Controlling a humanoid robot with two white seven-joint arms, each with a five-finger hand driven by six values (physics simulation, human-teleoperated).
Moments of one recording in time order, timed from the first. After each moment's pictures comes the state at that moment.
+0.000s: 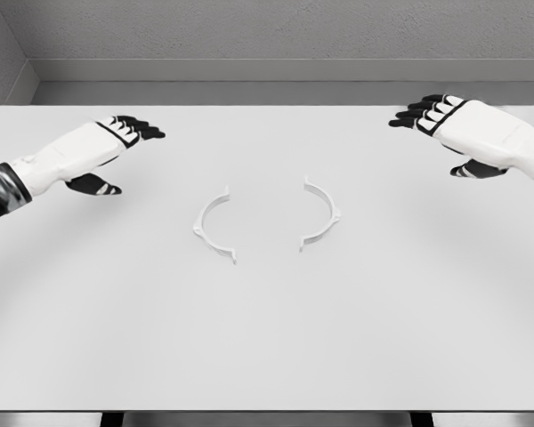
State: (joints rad) left arm -0.52 0.70 -0.46 -1.28 -0.52 -0.61 -0.21; right arm -0.41 -0.67 0.13 -1.56 0.57 -0.61 0.57
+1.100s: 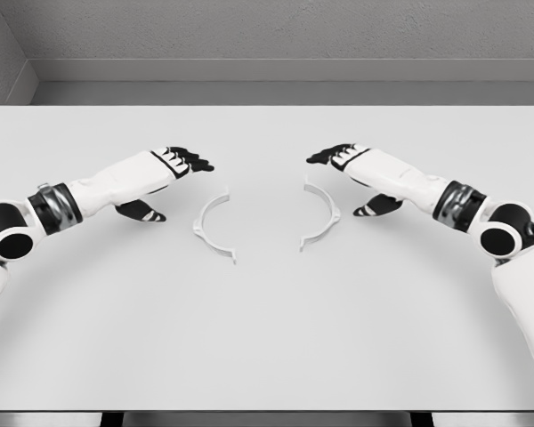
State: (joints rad) left arm -0.52 0.61 -0.55 -1.30 -0.52 -0.61 -0.25; right arm -0.44 -0.39 0.26 -1.30 0.56 -0.61 0.50
